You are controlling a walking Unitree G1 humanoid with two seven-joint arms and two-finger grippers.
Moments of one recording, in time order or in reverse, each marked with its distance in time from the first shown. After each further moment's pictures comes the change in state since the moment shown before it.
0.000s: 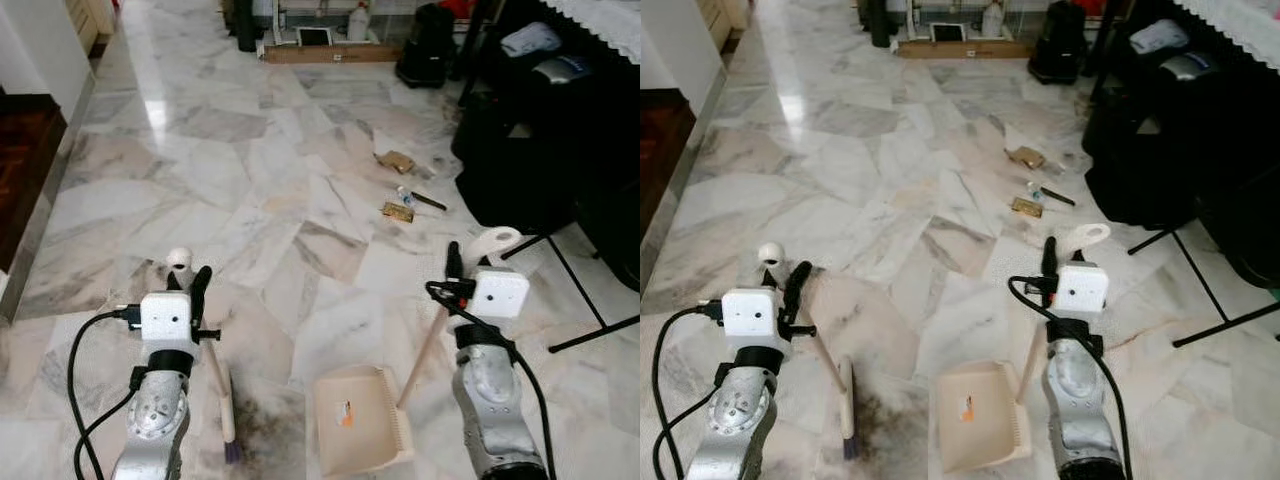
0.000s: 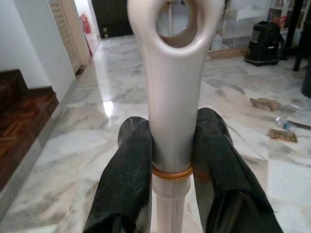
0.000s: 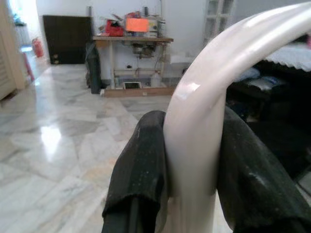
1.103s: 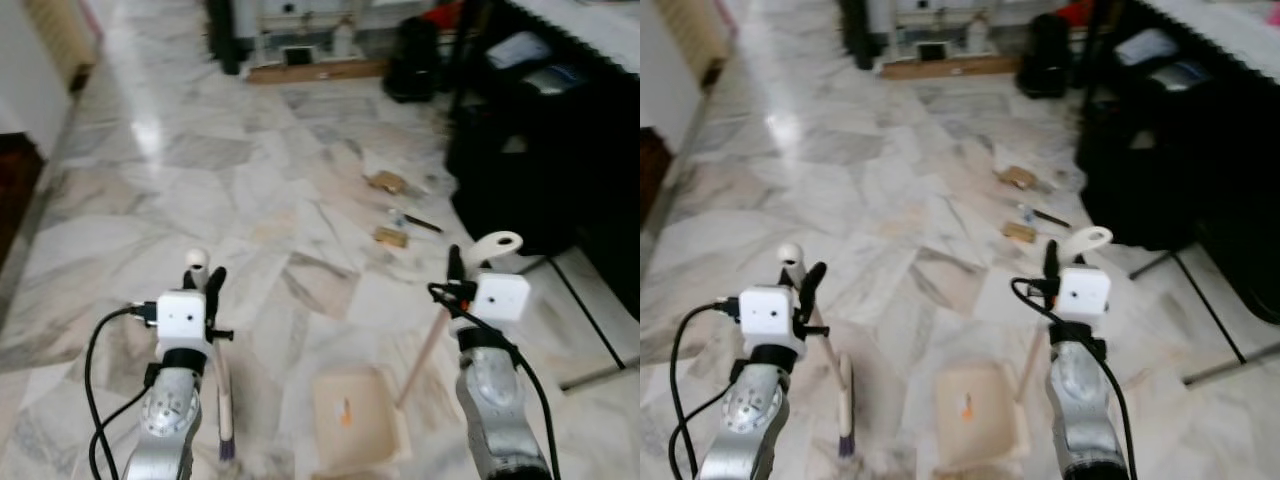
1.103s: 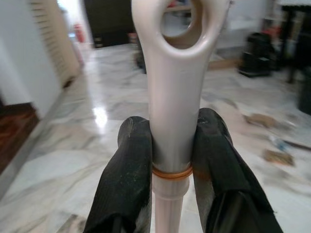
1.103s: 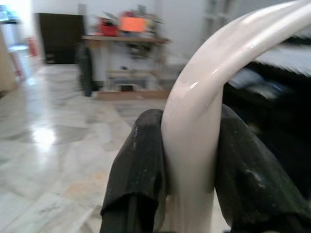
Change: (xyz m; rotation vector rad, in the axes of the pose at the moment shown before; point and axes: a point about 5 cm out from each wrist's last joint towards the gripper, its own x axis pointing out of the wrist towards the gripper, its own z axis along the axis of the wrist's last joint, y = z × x) left arm 0.003 -0.016 0.001 -0.024 -0.004 -0.051; right arm -0.001 -0.011 -0.003 -0.039 0.020 -0.013
